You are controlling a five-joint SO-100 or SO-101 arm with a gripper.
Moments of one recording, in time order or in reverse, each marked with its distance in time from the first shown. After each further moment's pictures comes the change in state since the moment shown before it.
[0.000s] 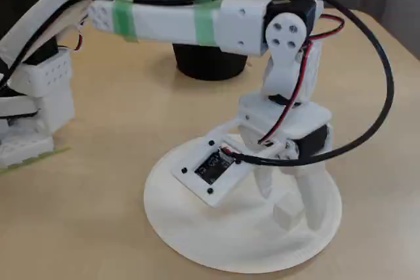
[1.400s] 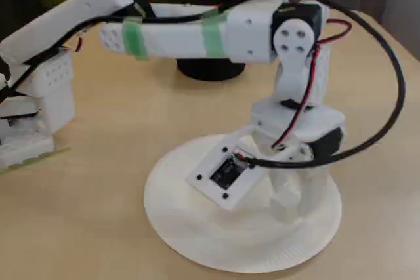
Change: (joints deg) arm -1.2 -4.7 -13.3 0.1 1.4
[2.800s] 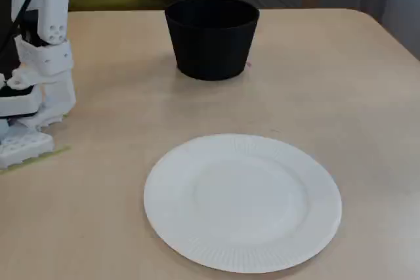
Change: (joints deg) arm -69.2 38.9 26.2 0.1 -23.6
